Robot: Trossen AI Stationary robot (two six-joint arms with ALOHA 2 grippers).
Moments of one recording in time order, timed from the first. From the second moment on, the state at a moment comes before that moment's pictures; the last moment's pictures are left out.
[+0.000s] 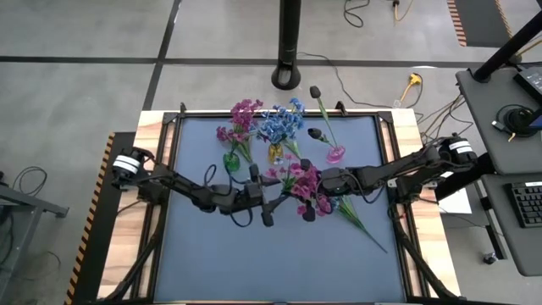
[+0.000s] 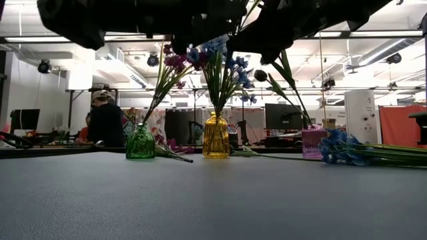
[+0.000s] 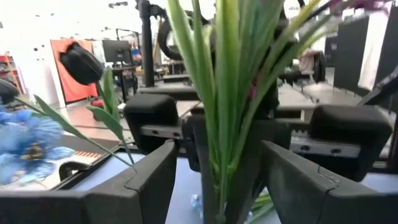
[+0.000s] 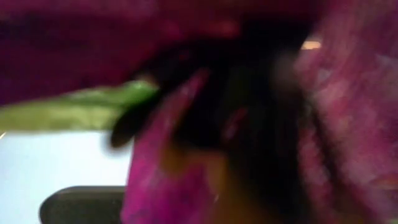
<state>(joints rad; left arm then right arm) -0.26 1.75 0.78 1.10 -0.51 0.09 0.14 1.46 0.78 0.35 0.13 0.00</state>
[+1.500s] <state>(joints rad) -0.38 1.45 0.74 0.82 -0.70 0.08 0.14 1.28 0.78 0.23 0.13 0.06</state>
